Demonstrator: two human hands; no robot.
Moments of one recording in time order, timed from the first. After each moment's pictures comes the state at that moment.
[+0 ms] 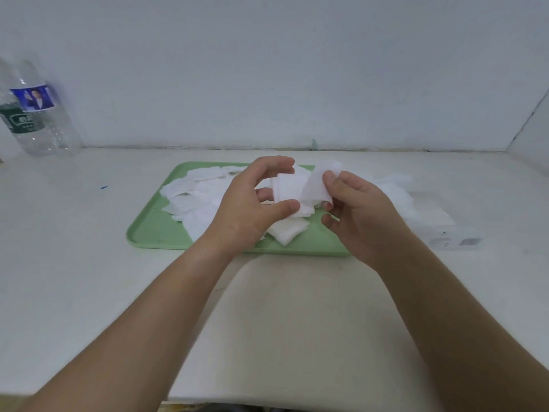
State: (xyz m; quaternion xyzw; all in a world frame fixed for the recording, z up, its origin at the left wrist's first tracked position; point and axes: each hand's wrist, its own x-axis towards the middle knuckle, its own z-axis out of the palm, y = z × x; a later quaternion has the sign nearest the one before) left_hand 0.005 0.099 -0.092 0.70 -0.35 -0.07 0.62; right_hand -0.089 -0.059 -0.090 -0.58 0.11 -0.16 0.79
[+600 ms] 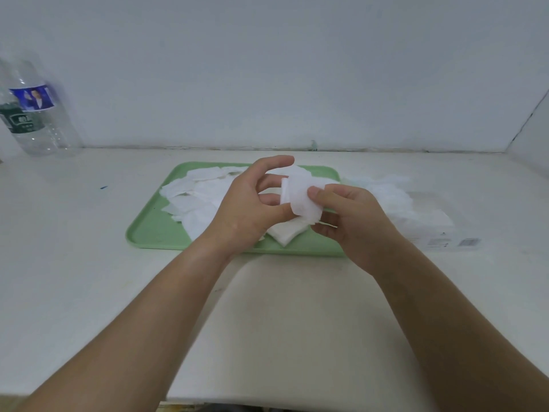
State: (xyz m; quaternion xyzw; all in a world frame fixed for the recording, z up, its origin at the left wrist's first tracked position) left_hand 0.004 0.099 -0.089 0.68 -0.34 -0.13 0.64; right_hand -0.089 -0.056 -0.094 -0.65 0.14 -0.14 0.73
